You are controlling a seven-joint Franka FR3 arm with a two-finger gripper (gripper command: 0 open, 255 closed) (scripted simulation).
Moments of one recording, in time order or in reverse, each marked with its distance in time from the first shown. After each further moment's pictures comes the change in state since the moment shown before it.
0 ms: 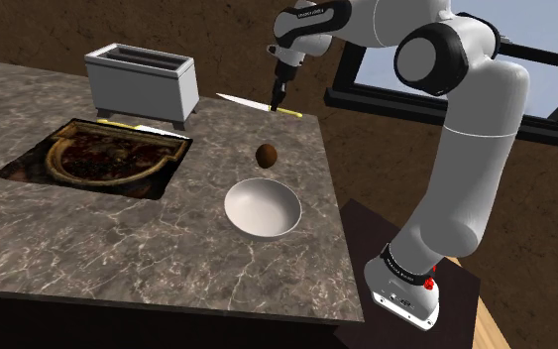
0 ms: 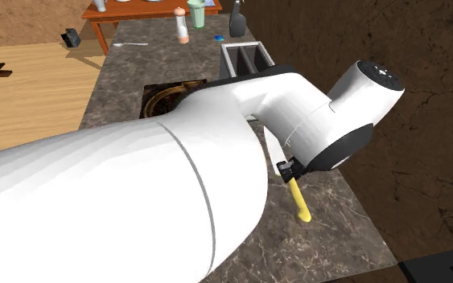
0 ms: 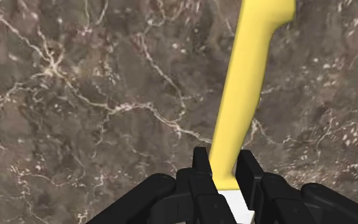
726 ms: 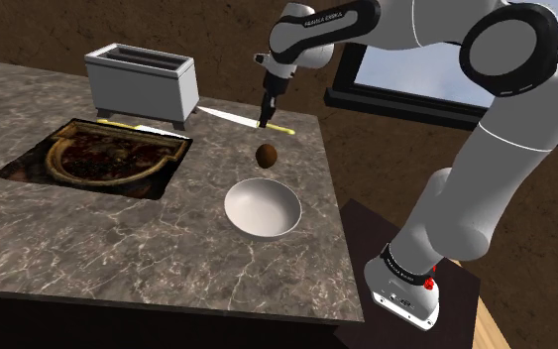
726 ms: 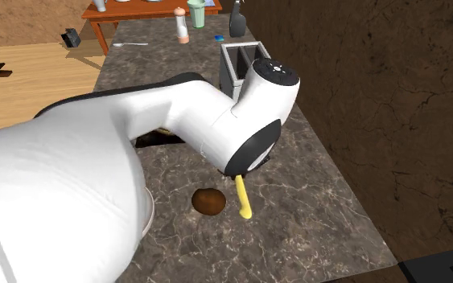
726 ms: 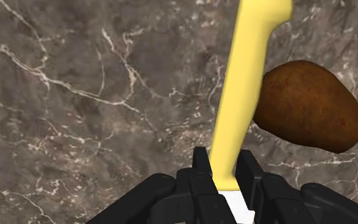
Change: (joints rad) arm 0.175 -0.273 0.067 -0.357 -0.105 0.152 0.237
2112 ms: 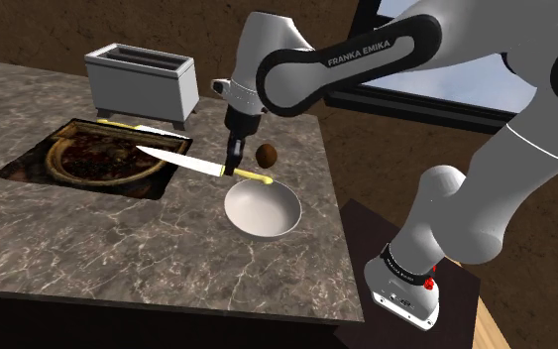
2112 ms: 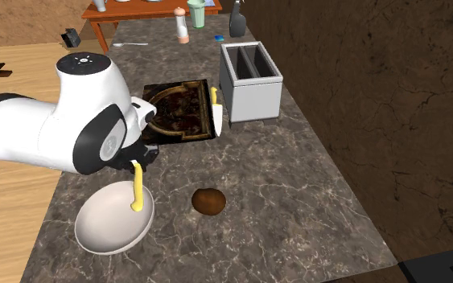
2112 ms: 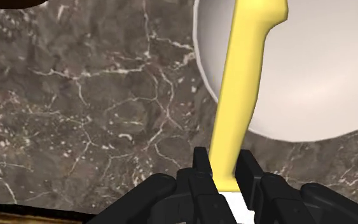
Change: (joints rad) arm 0.233 -0.216 0.283 -0.264 -0.076 0.134 0.542
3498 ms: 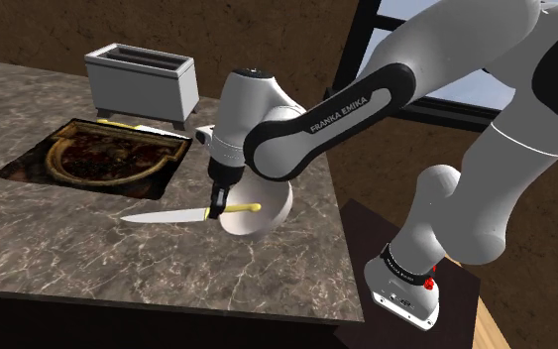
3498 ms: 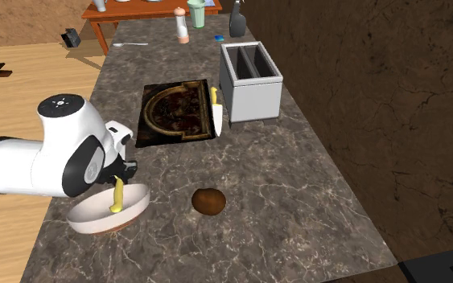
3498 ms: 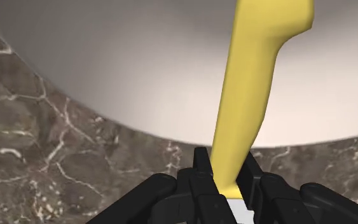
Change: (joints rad) arm 0.070 0.124 0.096 -0.087 0.011 0.236 0.134
